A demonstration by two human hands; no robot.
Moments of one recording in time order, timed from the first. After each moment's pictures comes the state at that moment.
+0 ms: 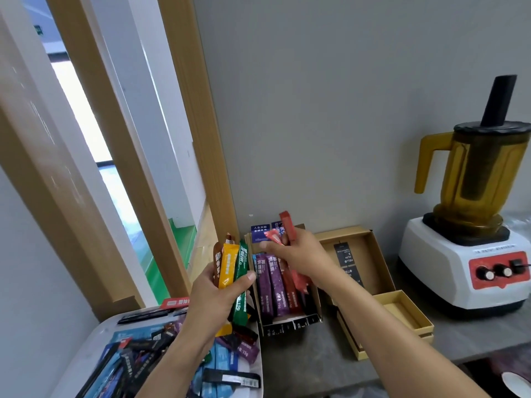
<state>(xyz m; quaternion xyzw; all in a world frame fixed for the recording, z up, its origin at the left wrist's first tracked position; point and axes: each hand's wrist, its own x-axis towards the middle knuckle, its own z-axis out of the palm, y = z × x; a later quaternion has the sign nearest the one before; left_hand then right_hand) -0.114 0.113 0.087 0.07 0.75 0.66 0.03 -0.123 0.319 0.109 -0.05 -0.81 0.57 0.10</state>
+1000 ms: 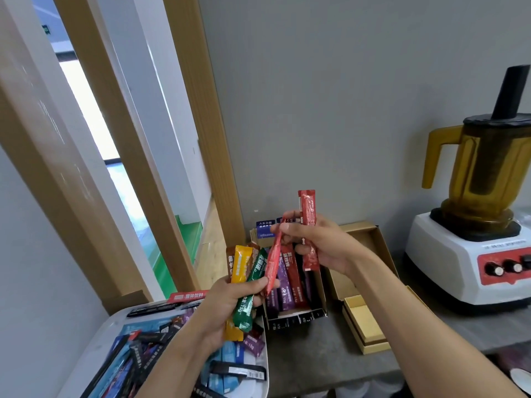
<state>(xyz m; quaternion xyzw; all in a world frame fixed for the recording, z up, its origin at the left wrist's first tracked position) -0.104 0.113 0.092 0.04 0.62 0.73 0.27 -0.107 0.349 0.131 0.06 -0.61 0.79 -0.02</state>
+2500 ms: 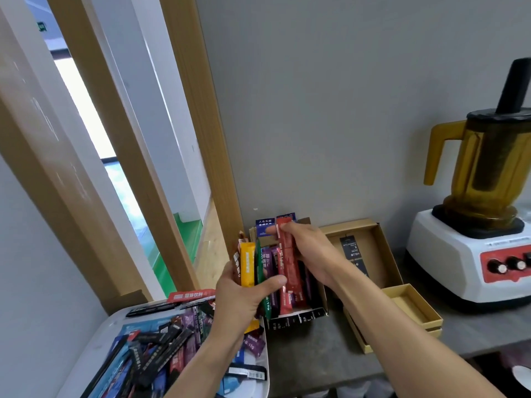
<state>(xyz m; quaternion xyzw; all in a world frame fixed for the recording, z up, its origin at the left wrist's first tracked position) -0.102 0.140 0.072 0.07 0.72 0.69 0.03 -0.118 0.314 0.113 -0.07 -0.68 0.73 0.05</state>
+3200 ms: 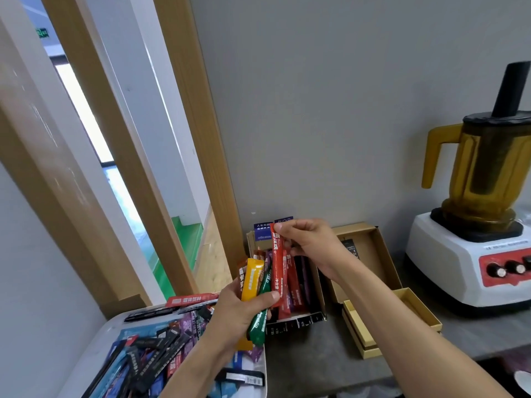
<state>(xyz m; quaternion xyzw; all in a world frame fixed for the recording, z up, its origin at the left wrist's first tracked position) -0.097 0.132 0.073 0.05 0.72 0.68 0.16 -0.114 0.336 0.118 -0.02 -0.68 0.73 0.08</state>
